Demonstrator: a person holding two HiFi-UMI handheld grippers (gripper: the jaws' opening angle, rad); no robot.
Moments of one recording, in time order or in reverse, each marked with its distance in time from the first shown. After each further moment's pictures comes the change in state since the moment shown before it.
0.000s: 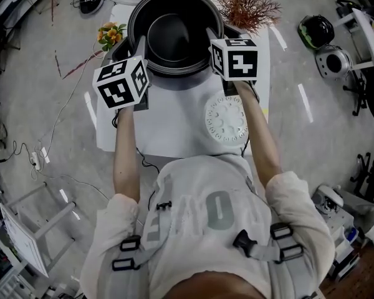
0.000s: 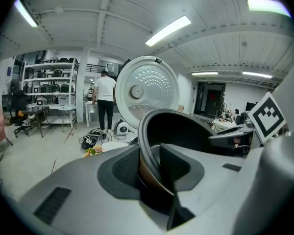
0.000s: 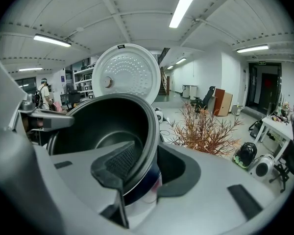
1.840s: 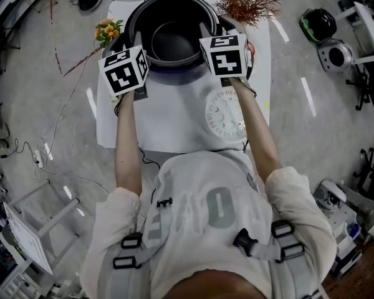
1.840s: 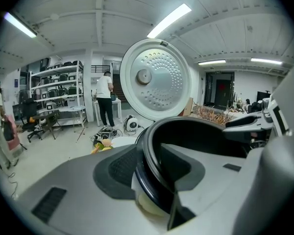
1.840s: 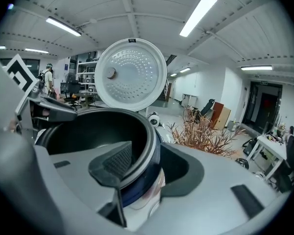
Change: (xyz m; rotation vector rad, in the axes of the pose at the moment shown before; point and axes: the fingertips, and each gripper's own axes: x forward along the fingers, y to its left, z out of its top) left arm 0.027 0.022 -0.026 0.042 0.067 0.124; right arm 0.018 -0.002 -0.011 -0.159 -0.043 -0.066
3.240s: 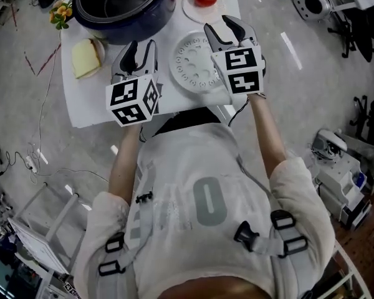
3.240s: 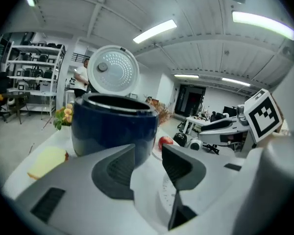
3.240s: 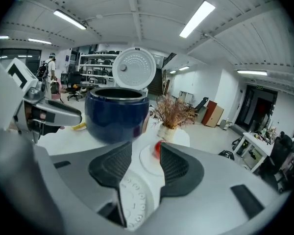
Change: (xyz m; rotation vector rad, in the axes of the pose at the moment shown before) left arm -0.118 -0.164 -0.112 -0.047 -0.065 -0.360; right arm -0.164 -0.021 -0.130 -0.046 0.049 -0.049
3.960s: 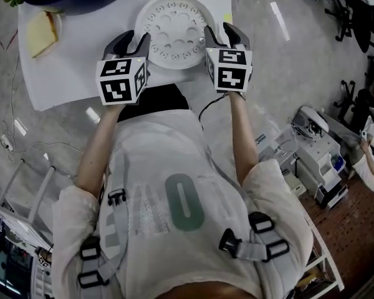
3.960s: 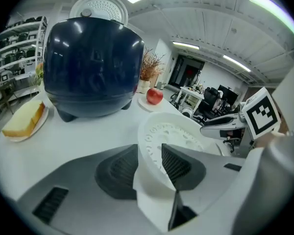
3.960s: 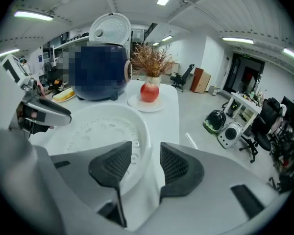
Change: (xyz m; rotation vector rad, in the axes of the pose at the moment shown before) left arm 0.036 -0.048 -0.144 0.000 0.392 -0.093; right arm 0.000 -0.019 -0.180 0.223 0.289 -0.074
